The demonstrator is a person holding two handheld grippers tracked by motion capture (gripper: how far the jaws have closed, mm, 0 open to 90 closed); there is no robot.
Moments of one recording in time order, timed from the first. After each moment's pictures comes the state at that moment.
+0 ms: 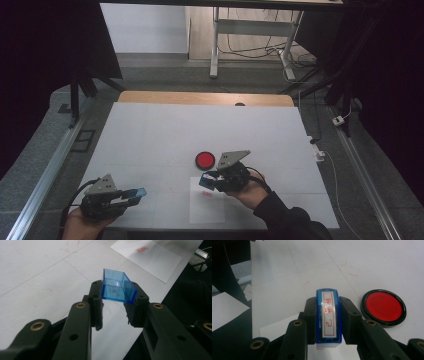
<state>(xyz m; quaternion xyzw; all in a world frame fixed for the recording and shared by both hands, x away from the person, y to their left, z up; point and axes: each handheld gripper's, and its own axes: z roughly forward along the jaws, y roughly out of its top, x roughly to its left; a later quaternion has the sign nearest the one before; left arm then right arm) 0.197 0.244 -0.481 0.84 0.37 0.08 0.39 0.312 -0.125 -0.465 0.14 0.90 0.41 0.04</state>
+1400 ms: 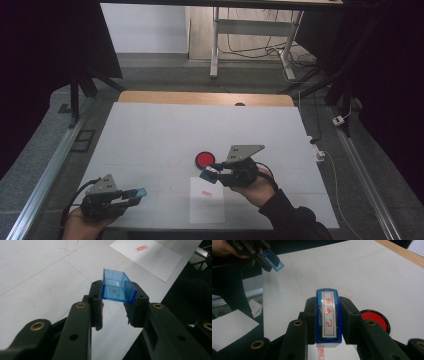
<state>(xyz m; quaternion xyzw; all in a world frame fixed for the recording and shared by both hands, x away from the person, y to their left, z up) 0.198 0.242 -0.481 0.84 0.37 0.08 0.39 0.306 -0.138 -0.427 0.13 0.87 0.47 0.05</state>
